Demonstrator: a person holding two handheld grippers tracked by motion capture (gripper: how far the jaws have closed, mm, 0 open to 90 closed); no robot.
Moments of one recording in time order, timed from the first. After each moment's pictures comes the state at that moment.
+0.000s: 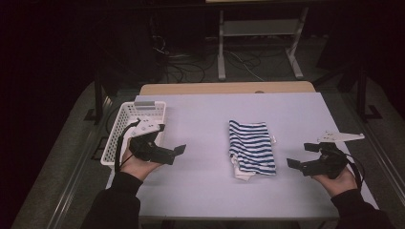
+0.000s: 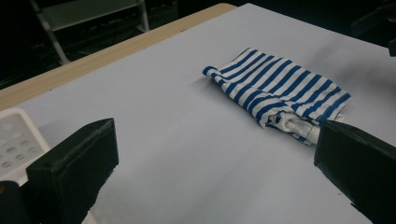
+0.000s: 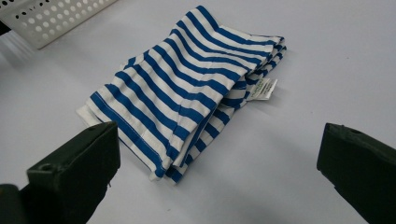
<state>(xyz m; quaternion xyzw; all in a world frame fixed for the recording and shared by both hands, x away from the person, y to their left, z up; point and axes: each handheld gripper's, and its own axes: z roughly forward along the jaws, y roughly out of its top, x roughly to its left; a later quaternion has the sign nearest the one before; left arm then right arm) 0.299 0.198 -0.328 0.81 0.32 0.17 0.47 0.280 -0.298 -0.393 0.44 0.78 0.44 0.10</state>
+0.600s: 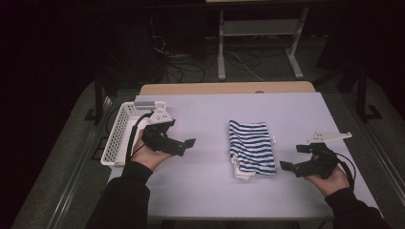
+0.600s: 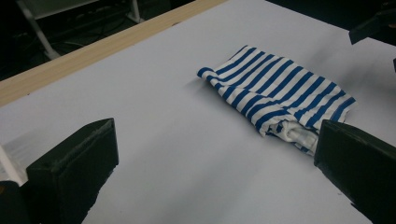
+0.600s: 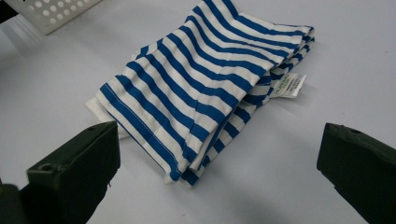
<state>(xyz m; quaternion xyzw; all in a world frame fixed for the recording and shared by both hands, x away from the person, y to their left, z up) 0.327 0.173 -0.328 0.82 0.31 0.15 0.45 0.286 -0.280 -0.398 0.42 0.80 0.42 0.08</state>
